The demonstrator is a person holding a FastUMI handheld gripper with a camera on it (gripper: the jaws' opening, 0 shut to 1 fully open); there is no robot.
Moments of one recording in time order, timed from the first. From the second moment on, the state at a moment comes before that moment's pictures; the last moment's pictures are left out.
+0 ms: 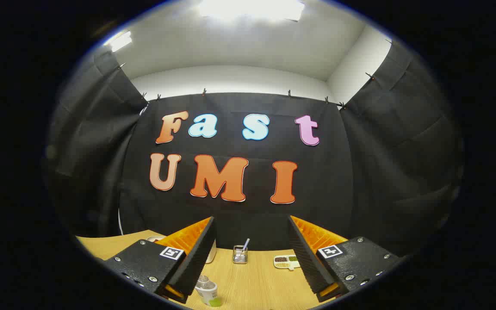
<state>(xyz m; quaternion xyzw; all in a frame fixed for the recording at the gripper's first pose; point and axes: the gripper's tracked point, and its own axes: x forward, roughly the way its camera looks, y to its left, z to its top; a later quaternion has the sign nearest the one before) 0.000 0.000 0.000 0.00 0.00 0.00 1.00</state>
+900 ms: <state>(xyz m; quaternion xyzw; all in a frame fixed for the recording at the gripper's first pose) 0.002 0.012 -0.001 0.01 0.01 0.02 1.00</state>
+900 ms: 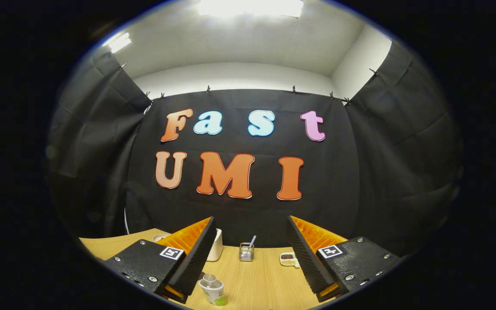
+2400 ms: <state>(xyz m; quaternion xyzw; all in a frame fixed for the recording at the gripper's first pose) -0.029 0.075 -0.123 0.04 0.11 0.11 0.99</state>
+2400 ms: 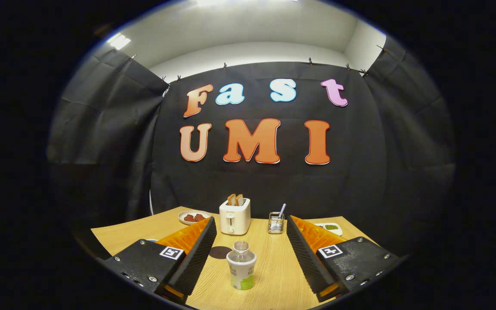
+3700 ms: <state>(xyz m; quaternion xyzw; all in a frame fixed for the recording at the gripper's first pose) 0.001 0.120 -0.301 0.02 0.19 0.11 0.98</state>
